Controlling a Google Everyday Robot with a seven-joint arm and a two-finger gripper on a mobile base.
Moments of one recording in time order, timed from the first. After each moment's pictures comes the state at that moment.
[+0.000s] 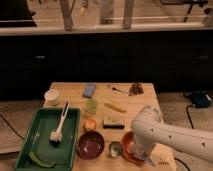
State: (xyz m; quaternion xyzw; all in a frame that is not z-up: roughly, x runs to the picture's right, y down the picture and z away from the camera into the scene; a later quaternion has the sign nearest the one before) arm 0.197 0.311 0.685 -0.31 -0.26 -0.69 0.60
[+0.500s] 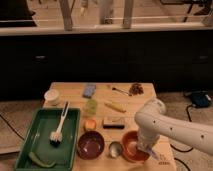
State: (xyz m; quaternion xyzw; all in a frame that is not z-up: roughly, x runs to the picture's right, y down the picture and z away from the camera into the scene) arm 0.215 0.276 0.710 -0.32 -0.23 -0.67 0.63
